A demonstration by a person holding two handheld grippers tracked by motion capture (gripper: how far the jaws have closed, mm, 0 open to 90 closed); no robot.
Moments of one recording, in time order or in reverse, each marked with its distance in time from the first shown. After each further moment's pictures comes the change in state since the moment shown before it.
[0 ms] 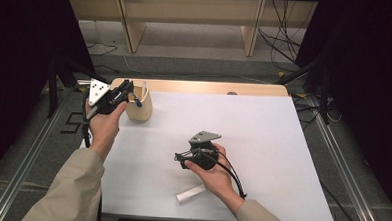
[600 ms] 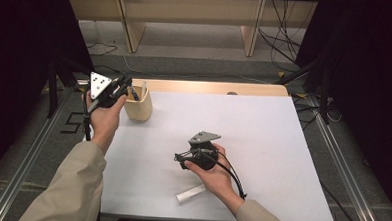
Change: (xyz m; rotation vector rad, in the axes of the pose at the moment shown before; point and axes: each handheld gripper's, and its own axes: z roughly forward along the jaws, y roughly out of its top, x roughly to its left) left arm 0.005 0.004 0.015 -0.007 0.046 0.055; right arm 0.001 0.000 0.001 0.002 0.001 0.002
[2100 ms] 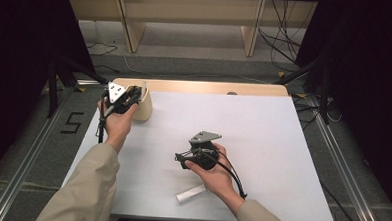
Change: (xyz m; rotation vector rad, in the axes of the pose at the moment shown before) left arm -0.008 -0.051 0.030 0.157 0.012 -0.011; right arm -0.001 0.000 -0.001 0.004 0.003 -0.001
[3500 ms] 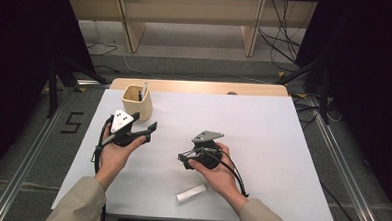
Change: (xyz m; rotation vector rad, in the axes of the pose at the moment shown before) left arm -0.051 -0.025 -0.080 0.122 -0.222 0.060; right arm -0.007 -0.002 -0.004 0.026 -0.013 0.004
